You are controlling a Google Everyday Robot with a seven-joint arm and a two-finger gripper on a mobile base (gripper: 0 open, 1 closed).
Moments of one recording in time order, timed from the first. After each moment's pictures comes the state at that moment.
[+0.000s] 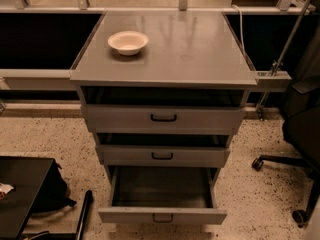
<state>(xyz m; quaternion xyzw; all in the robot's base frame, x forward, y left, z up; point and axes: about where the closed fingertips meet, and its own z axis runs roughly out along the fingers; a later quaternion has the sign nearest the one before) 0.548 -0.204 1.196 -0.53 0.72 0.06 0.45</state>
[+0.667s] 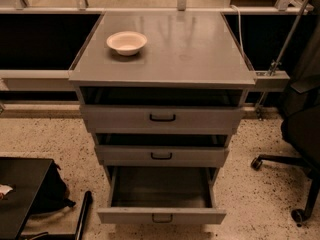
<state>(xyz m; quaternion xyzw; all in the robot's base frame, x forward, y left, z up) 0.449 -0.224 1.276 -0.50 0.64 0.04 0.59</state>
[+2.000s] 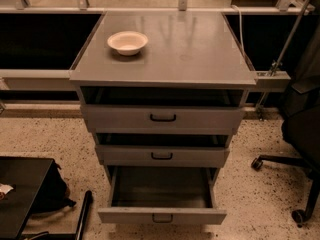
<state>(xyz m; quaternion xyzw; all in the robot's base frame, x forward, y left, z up) 0.302 -0.123 1.318 -0.55 0.50 0.04 0.67</state>
